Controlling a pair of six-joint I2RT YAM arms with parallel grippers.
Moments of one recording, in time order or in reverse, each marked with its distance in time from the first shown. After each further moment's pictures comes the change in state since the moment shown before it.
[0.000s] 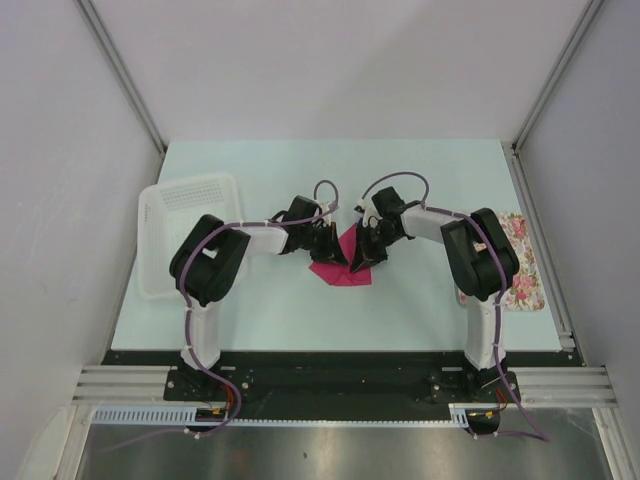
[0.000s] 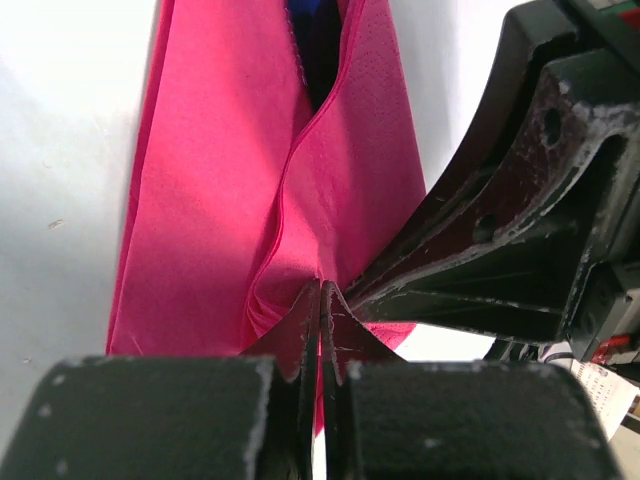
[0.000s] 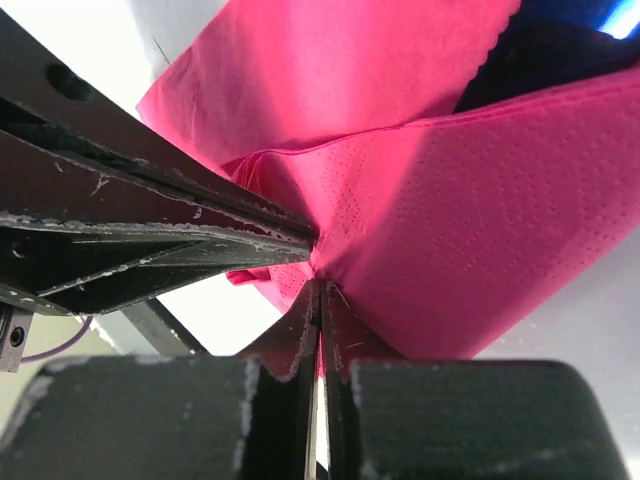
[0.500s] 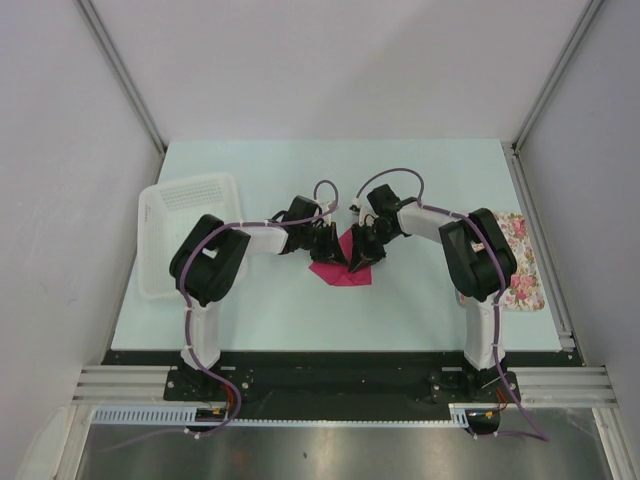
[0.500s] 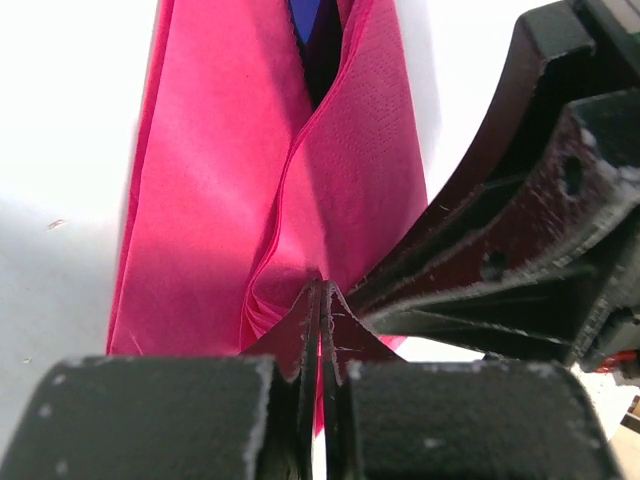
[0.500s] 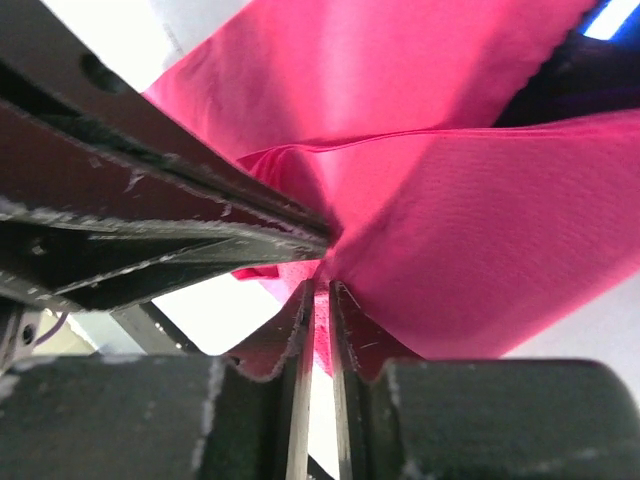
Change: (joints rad) left arm 0.001 0.000 0.000 0.000 0.001 0.001; right arm 0.021 0.010 0.048 -0.061 0.027 -0.049
